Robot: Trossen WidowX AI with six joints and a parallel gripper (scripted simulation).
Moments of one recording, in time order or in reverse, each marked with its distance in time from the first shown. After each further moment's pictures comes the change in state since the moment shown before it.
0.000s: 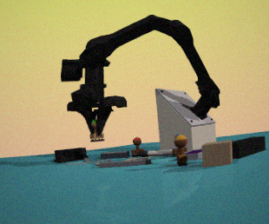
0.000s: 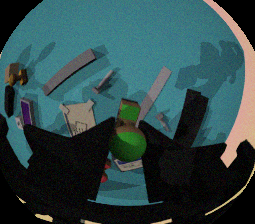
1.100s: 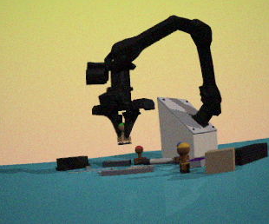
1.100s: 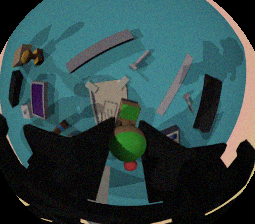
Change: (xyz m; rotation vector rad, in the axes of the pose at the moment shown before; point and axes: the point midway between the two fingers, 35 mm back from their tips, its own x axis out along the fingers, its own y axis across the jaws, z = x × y) arm -0.012 0.056 -0.047 0.019 0.004 0.011
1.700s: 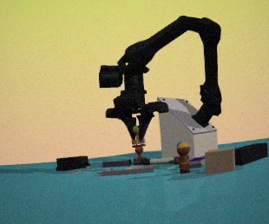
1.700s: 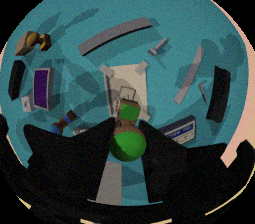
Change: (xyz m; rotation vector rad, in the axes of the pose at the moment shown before) arm 0.010 0.027 -0.032 0.010 0.005 0.005
